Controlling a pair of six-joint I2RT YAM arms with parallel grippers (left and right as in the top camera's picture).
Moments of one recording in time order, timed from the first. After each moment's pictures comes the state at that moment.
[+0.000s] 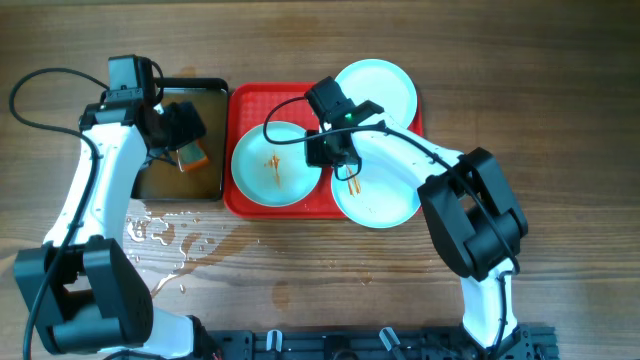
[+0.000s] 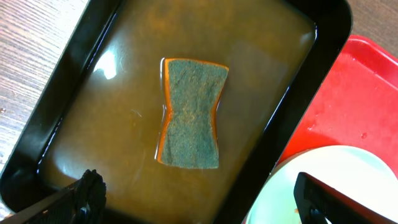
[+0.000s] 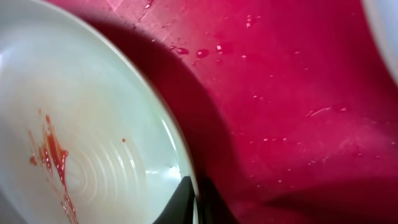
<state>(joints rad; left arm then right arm) 0.10 1.67 1.25 -0.78 0.00 -0.40 0.59 2.13 1.48 -0.61 -0.15 0.54</state>
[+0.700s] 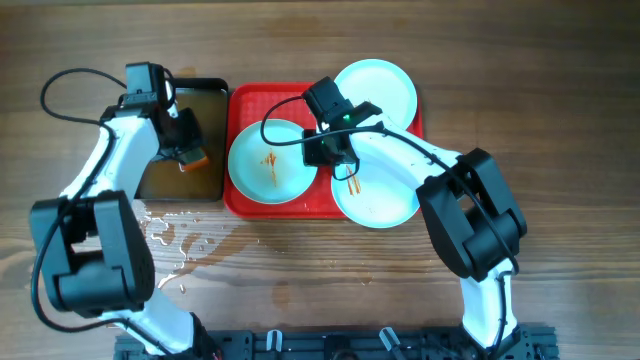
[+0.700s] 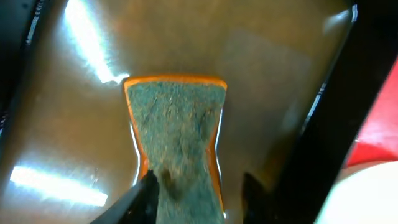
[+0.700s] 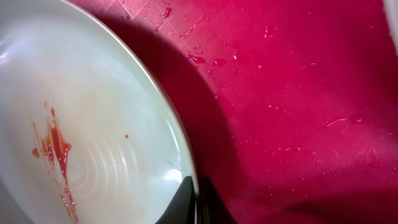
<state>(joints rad) 0.10 1.83 1.21 -0.61 0.04 -0.29 0.60 2.13 1.48 -0.59 -0.15 0.54</state>
